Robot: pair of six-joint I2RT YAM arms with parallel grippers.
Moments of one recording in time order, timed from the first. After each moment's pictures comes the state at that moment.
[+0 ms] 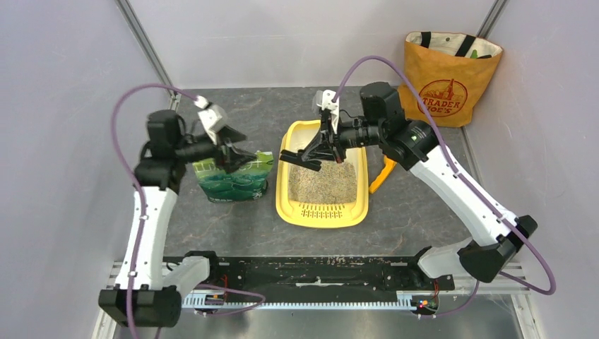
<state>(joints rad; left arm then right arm) -0.10 1.00 1.12 -0.49 1.05 0.28 0.66 1.37 1.57 -0.61 -0.79 -0.25</state>
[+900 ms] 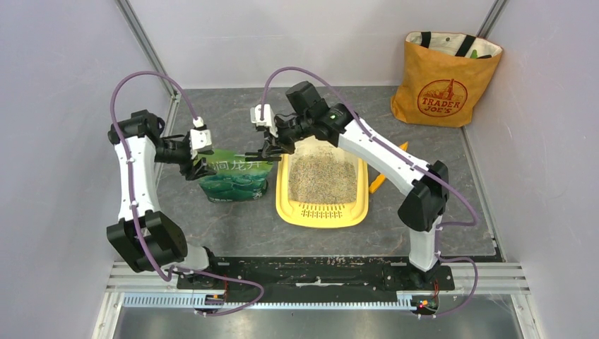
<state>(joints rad) 0.33 1.42 1.47 -1.55 0.91 1.72 0.78 1.91 1.96 -0.67 -0.70 -0.63</state>
